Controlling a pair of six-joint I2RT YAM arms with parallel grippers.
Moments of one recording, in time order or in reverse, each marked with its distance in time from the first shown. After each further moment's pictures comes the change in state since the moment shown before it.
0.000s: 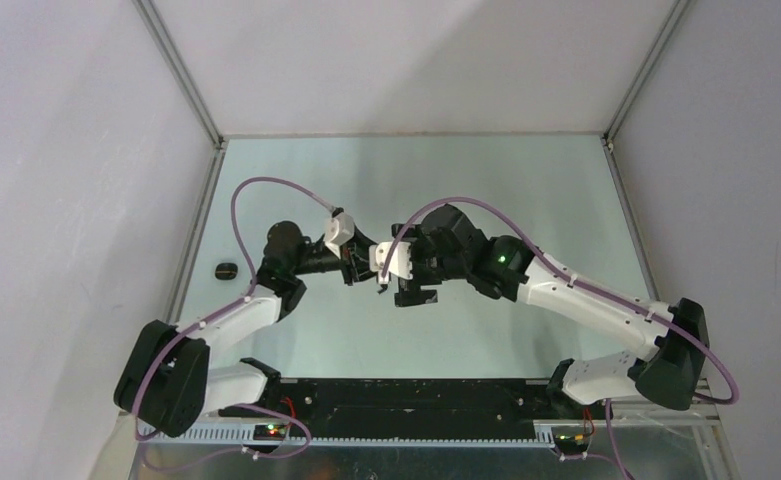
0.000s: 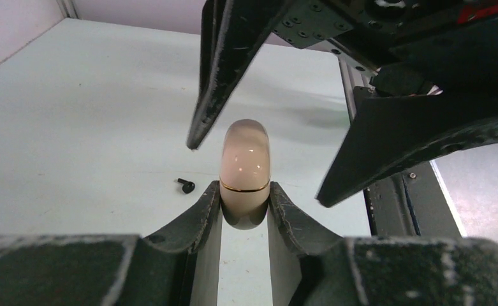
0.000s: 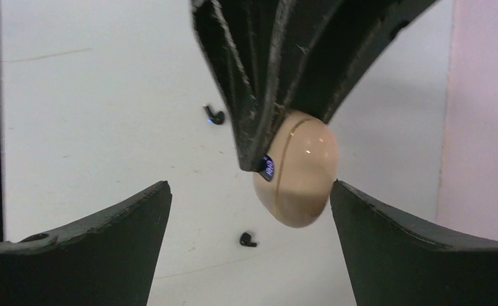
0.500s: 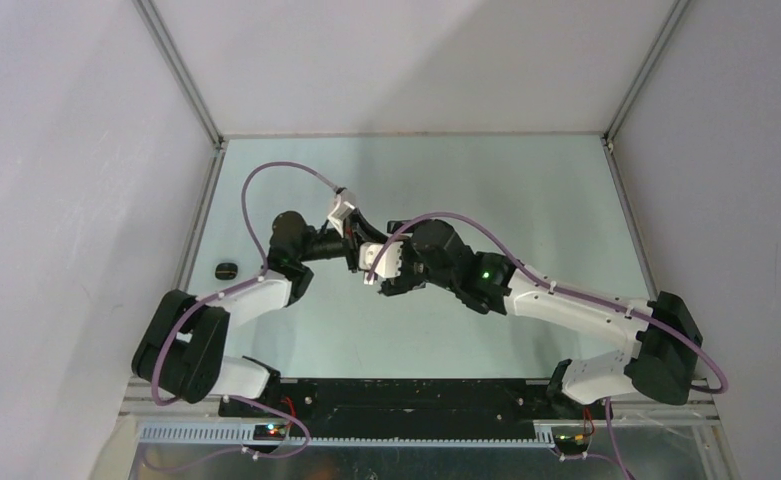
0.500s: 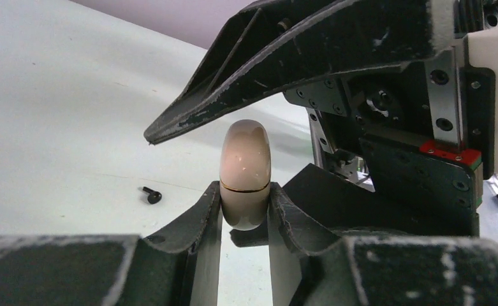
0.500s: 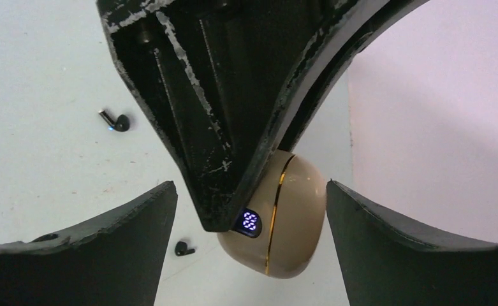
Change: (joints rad) left arm 0.027 0.160 0.068 0.185 0.030 -0.330; right arm 0.060 0.031 -0.138 0.328 0.351 -0.052
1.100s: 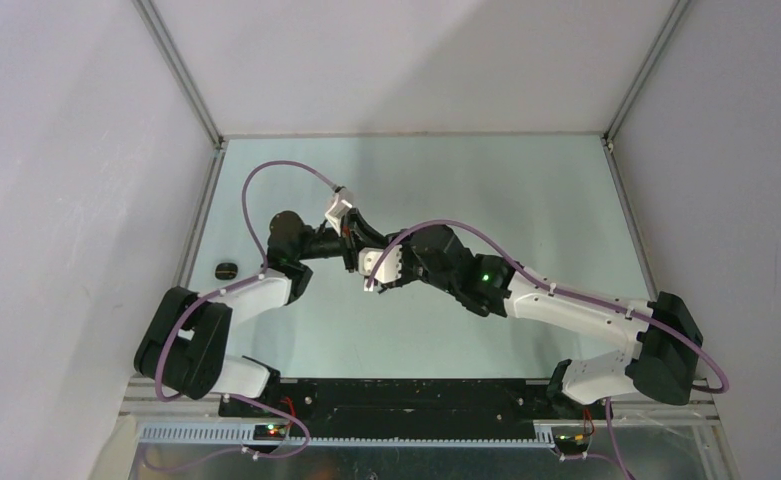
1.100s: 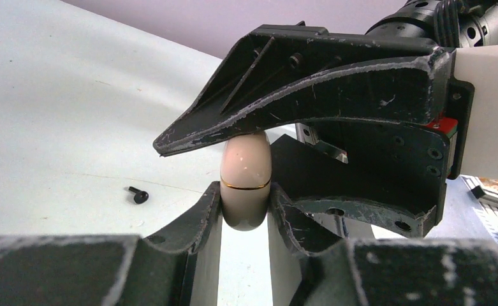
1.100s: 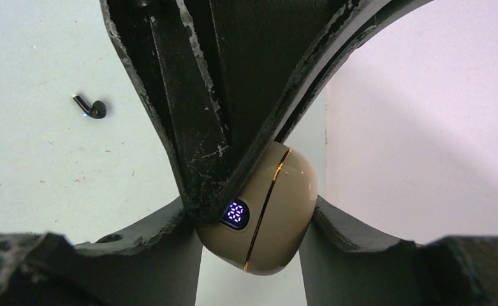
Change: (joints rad) left arm 0.021 0.032 0.002 0.075 0.061 -0.092; right arm 0.018 -0.004 -0.019 0.034 0.069 -0.105
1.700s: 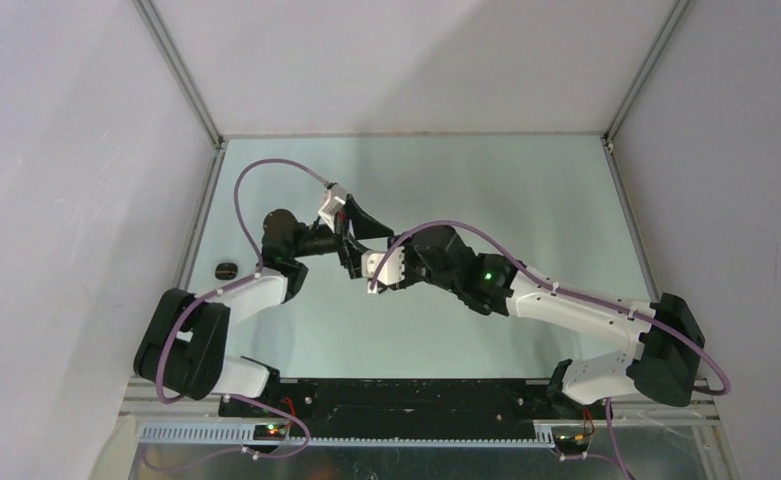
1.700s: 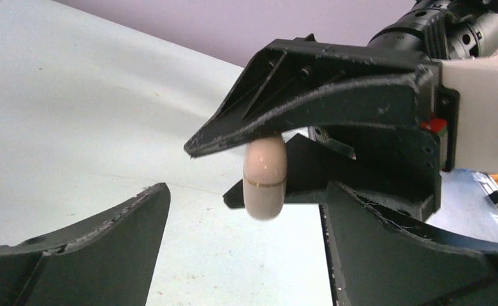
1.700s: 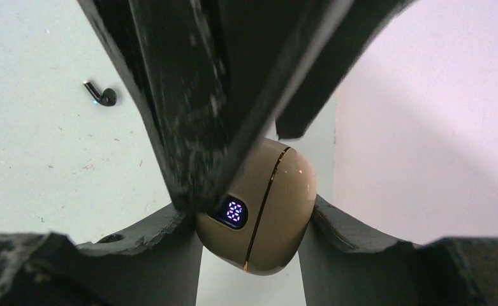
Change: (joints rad) left arm 0.032 -0.005 0.004 0.008 0.006 0.010; right arm -0.009 -0.007 -0.002 -0.040 -0.027 -0.014
